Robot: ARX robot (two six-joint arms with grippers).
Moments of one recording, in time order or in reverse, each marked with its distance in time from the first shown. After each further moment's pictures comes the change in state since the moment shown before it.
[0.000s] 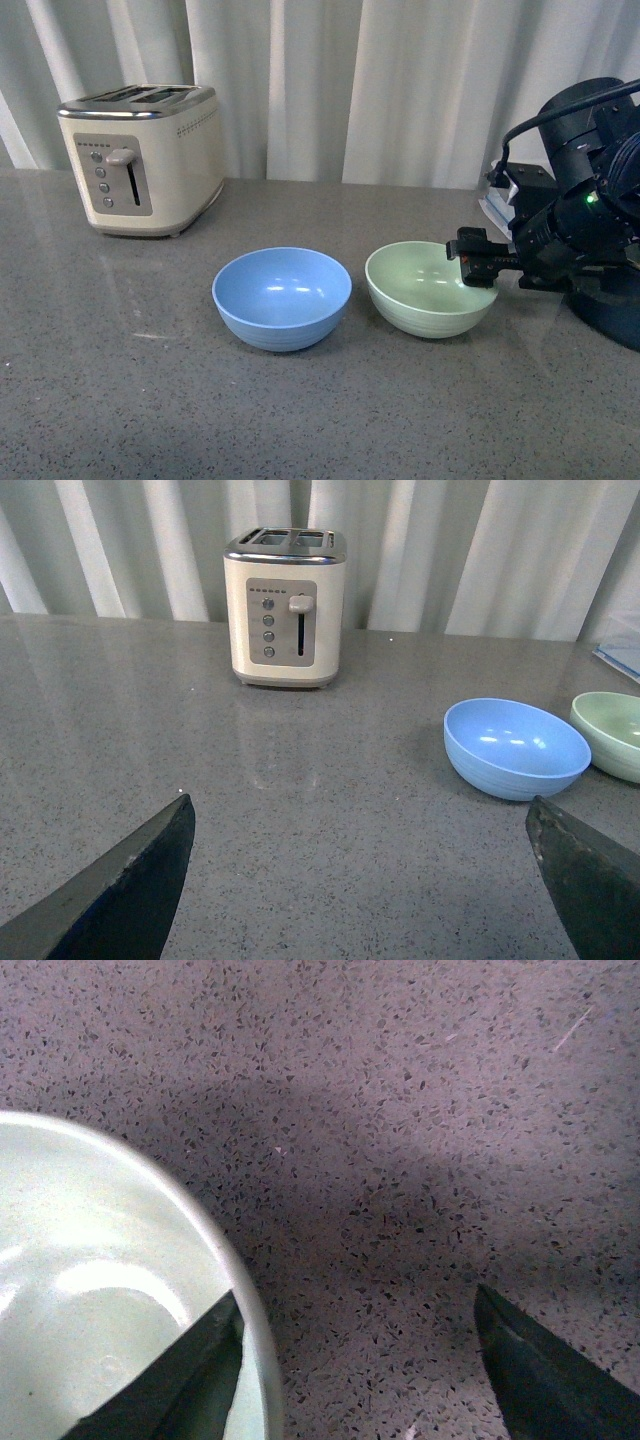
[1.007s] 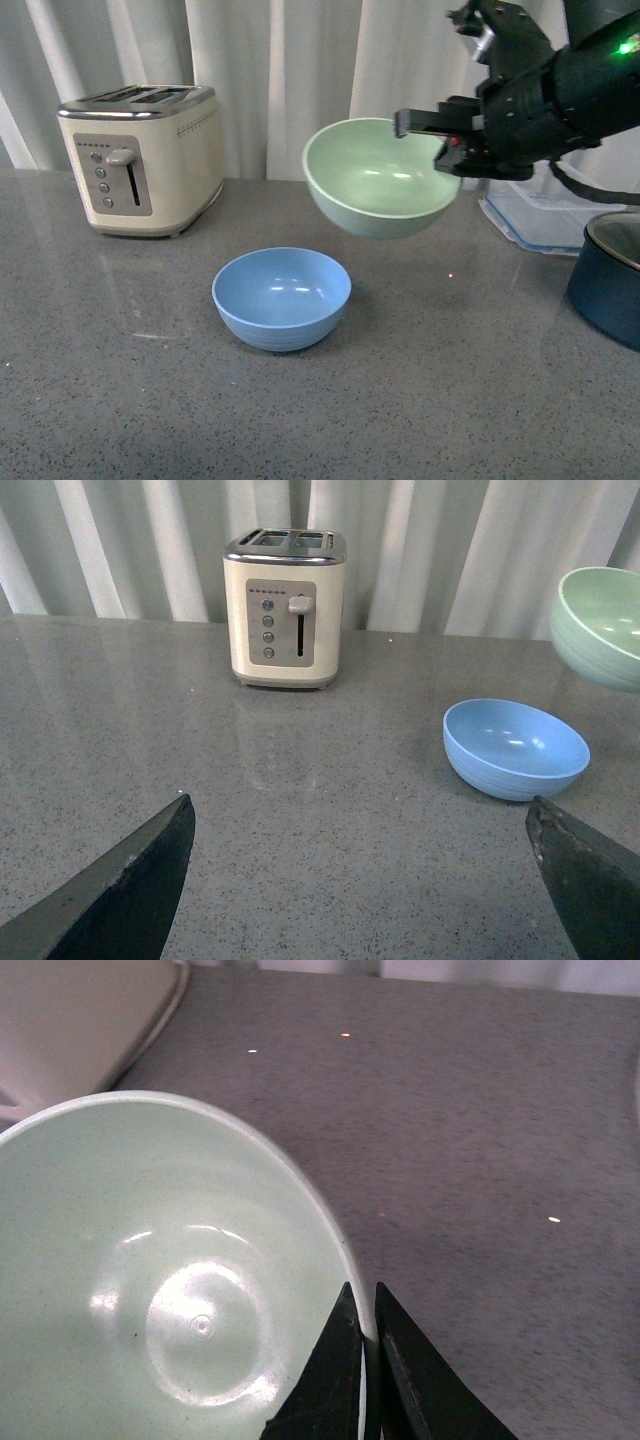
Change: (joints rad) left arm 0.000 0.000 0.000 0.000 0.000 0.000; right arm 0.183 -0.305 -0.128 0.171 -0.065 -0.016
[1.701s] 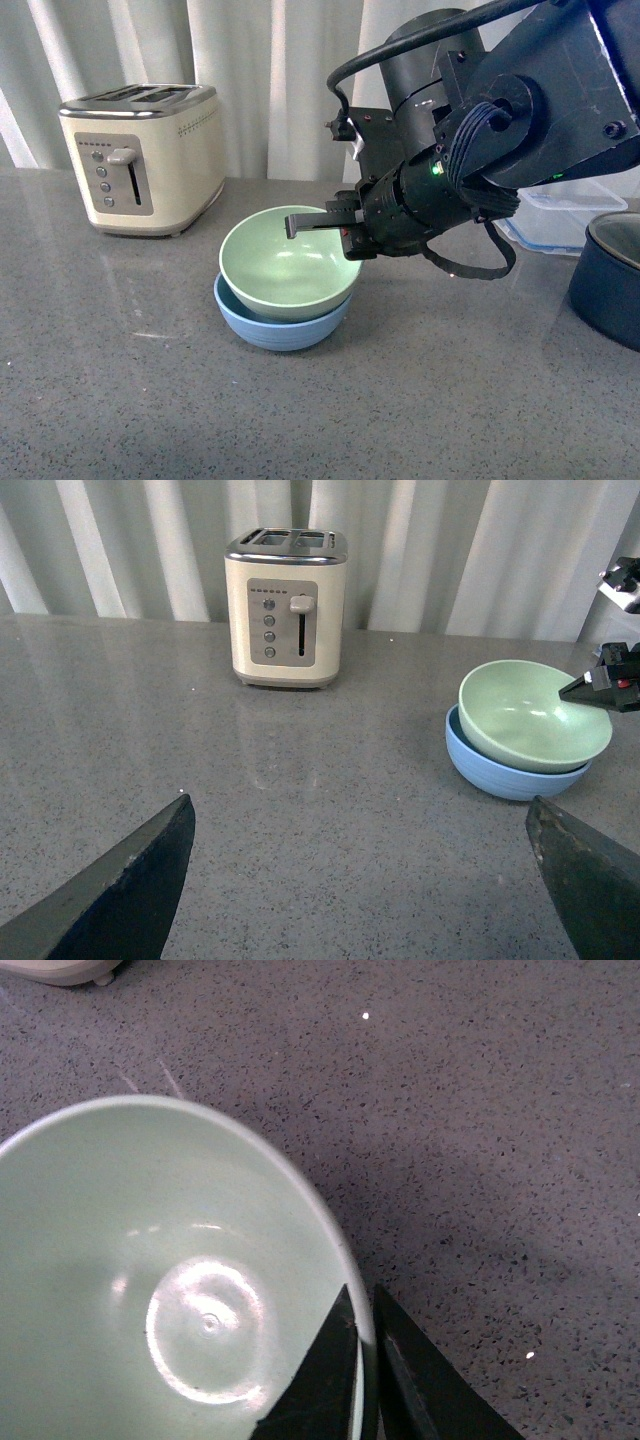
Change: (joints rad) left arm 0.000 0.000 0.000 0.000 0.000 0.000; right arm 0.111 0.246 0.128 -0.026 0.042 0.001
